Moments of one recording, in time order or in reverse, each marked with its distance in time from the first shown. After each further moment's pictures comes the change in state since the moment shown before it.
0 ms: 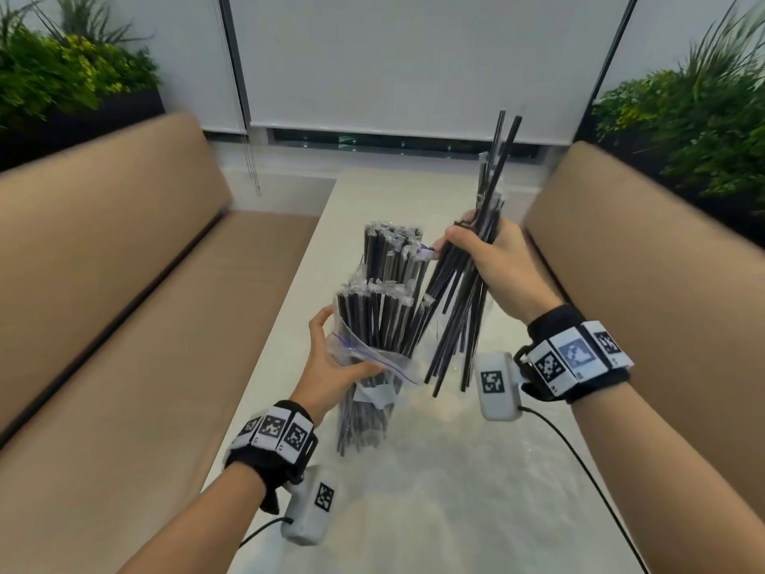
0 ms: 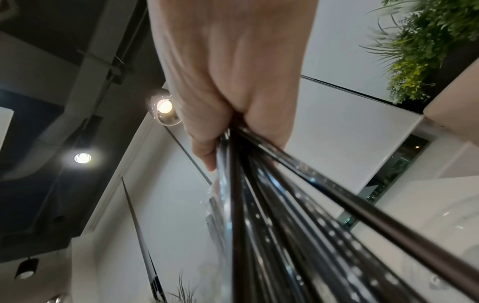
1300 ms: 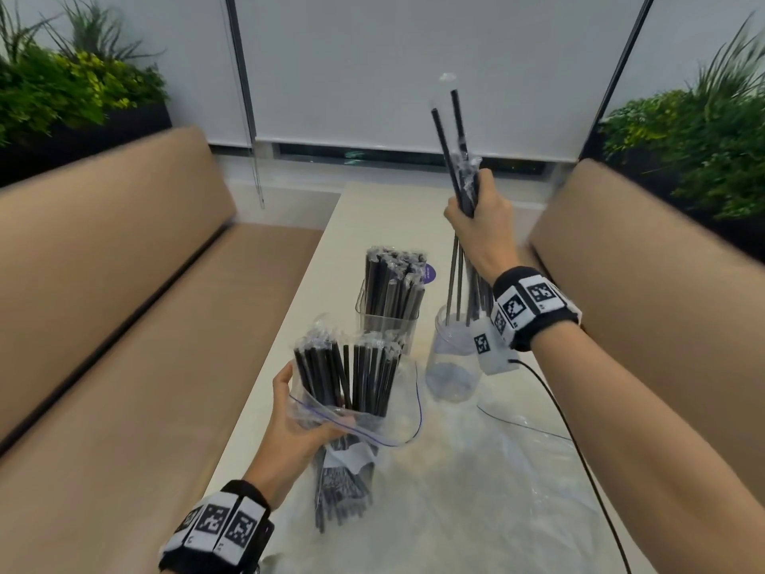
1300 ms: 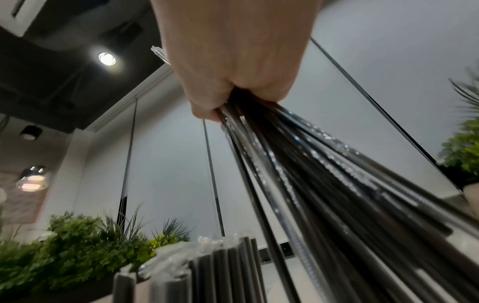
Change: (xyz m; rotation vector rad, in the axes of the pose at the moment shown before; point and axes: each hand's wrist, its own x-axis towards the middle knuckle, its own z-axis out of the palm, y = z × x) left_hand -0.024 -0.013 -0.026 -0.132 0.045 -0.026; right_hand 0.101 0.016 0.004 -0.623 0.252 -0.268
